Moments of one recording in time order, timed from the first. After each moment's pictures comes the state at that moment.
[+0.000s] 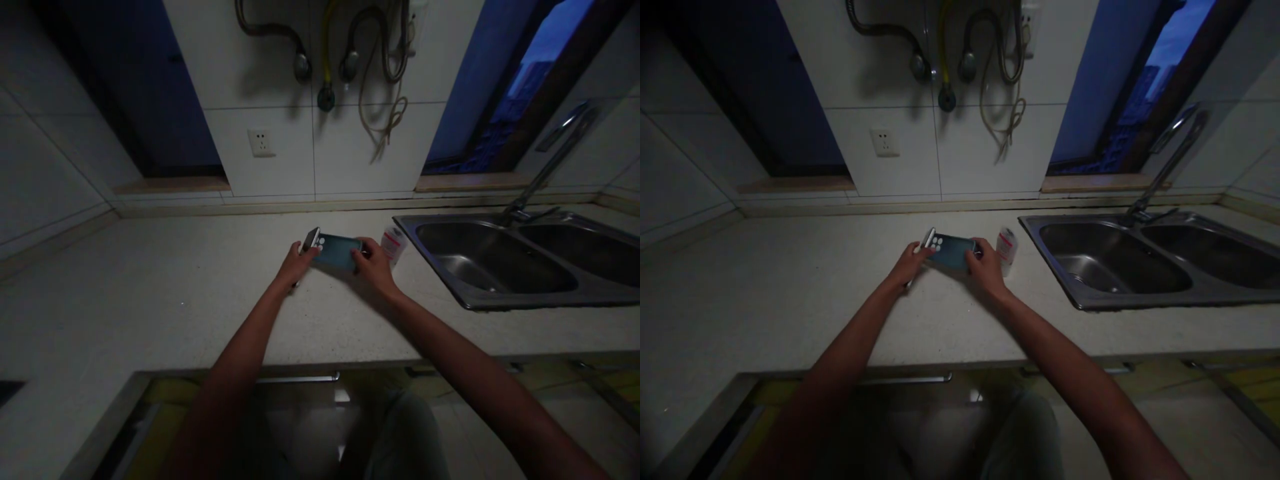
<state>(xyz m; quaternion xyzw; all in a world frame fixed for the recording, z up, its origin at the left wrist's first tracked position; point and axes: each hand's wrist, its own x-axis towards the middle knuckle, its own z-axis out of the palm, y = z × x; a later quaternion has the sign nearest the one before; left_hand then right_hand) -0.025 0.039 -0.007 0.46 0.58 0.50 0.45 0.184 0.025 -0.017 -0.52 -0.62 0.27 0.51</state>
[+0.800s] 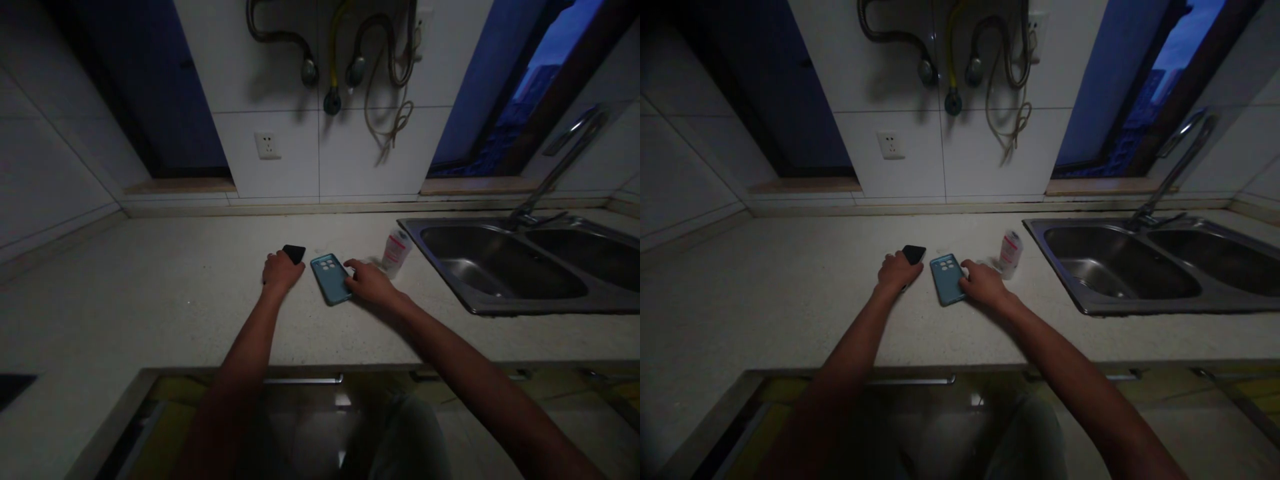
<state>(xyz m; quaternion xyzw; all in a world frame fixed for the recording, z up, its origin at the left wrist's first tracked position) -0.054 0.037 -0.008 0.57 0.79 0.20 0.10 0.179 0.006 -0.008 -0.58 -0.80 0.11 0.14</state>
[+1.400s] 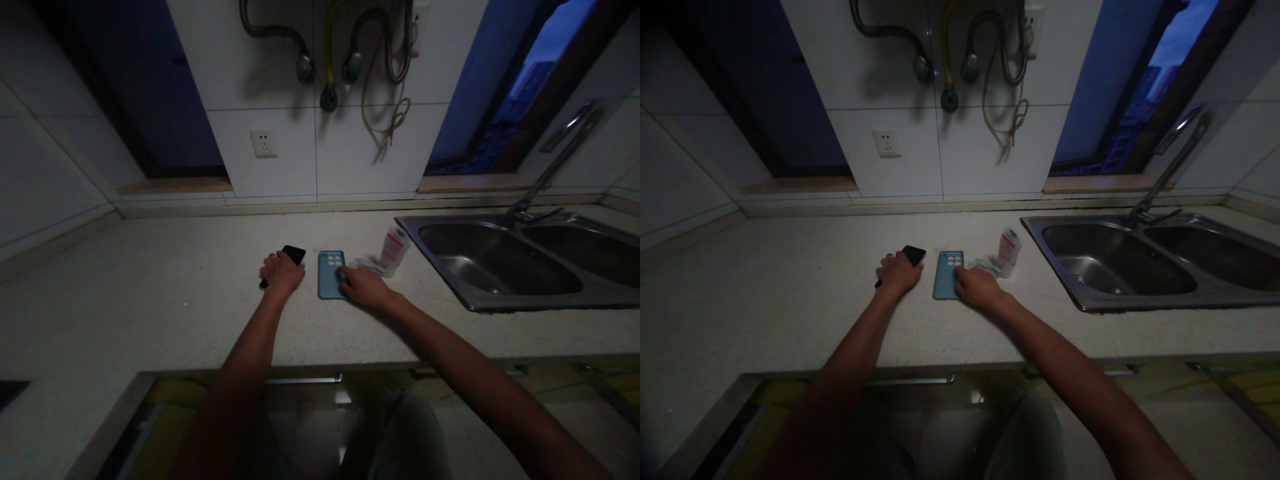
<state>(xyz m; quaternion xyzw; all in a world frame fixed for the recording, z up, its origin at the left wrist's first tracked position) -0.042 0.035 -0.015 0.58 0.80 0.16 0.06 0.171 0.000 -0.010 -0.54 -0.84 0.05 0.03</state>
